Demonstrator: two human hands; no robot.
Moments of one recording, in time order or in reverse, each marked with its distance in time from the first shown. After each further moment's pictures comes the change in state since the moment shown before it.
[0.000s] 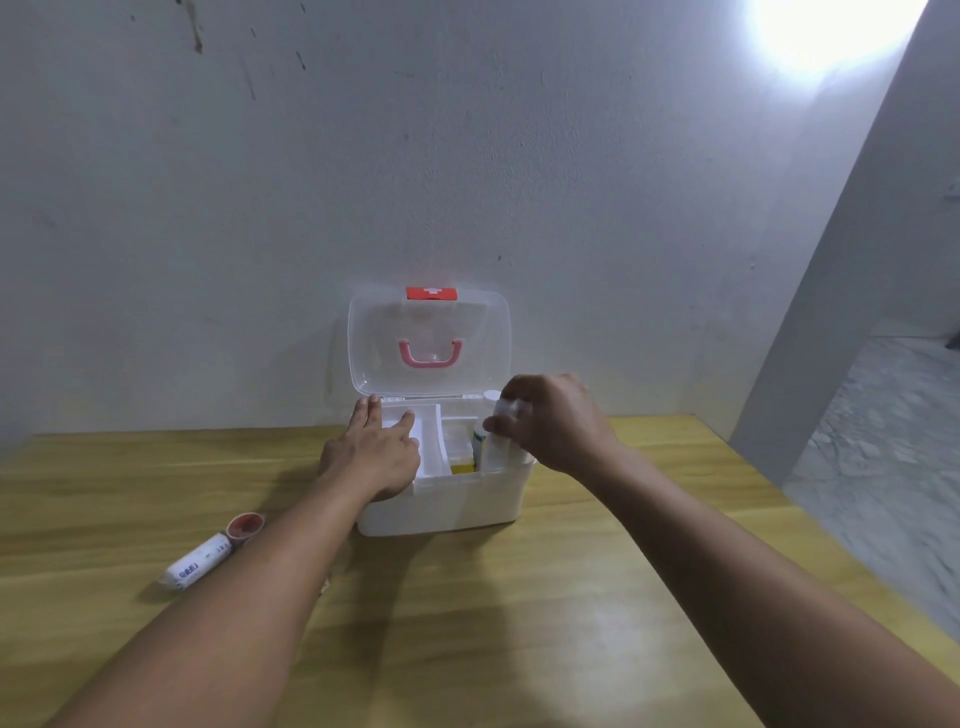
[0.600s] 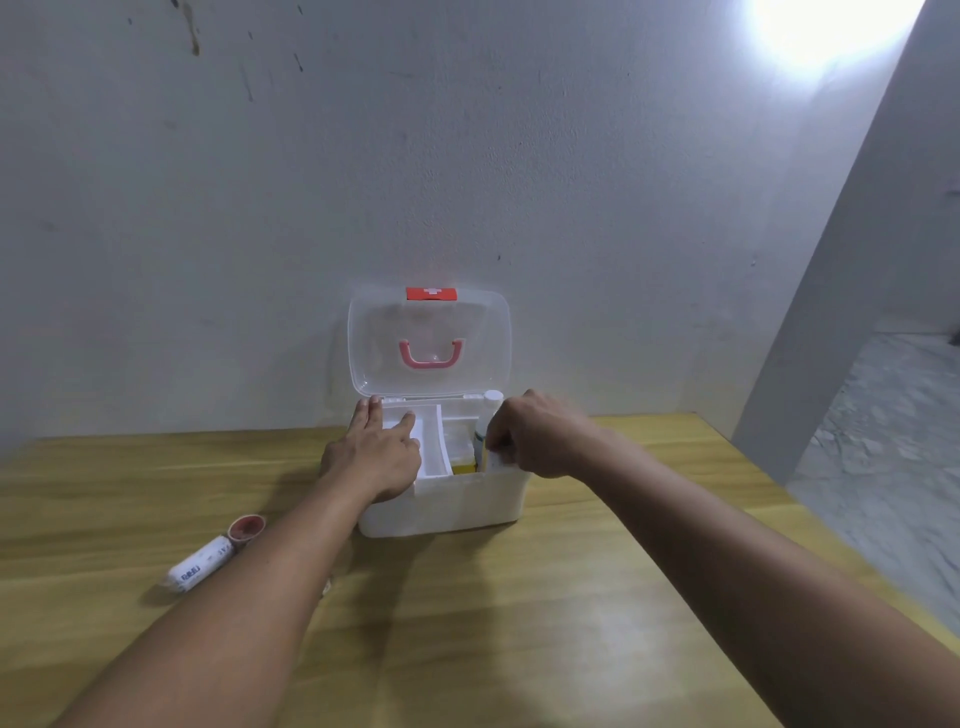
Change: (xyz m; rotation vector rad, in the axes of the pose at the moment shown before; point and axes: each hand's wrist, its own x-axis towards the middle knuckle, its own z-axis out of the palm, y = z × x) left_hand 0.000 0.001 -0.001 0.005 -0.004 0.002; right_hand 0.006 -0.005 0.004 -0.327 -0.331 -0.246
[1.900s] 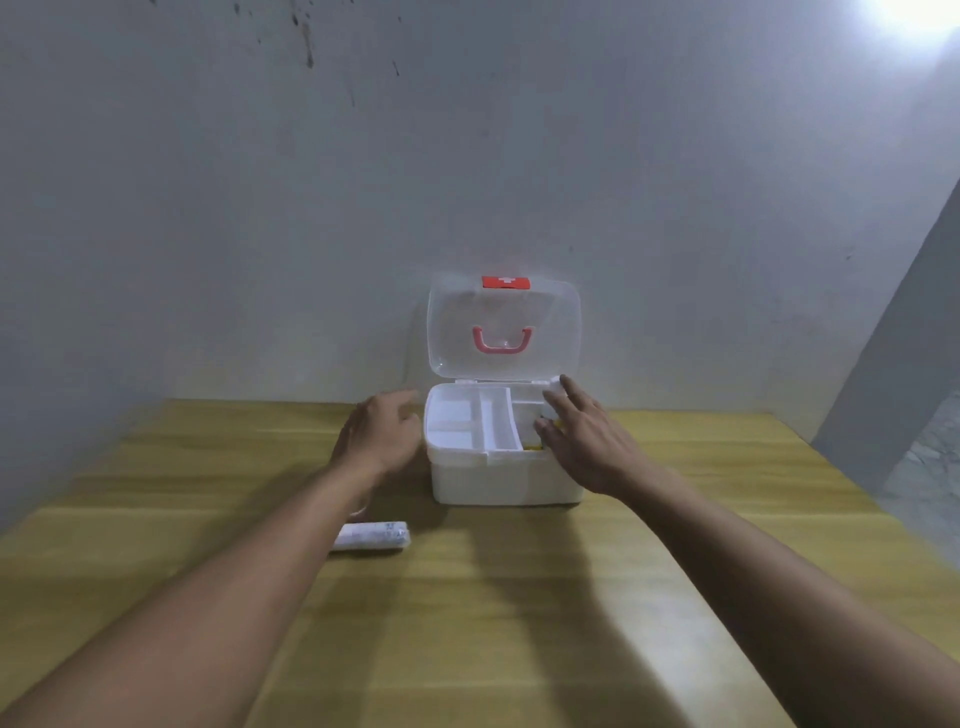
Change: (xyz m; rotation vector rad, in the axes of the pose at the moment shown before) left_hand -0.045 -0.054 -0.020 -0.513 0.357 -0.086; right_hand 0.009 0.004 0.061 0.272 0.166 0.108
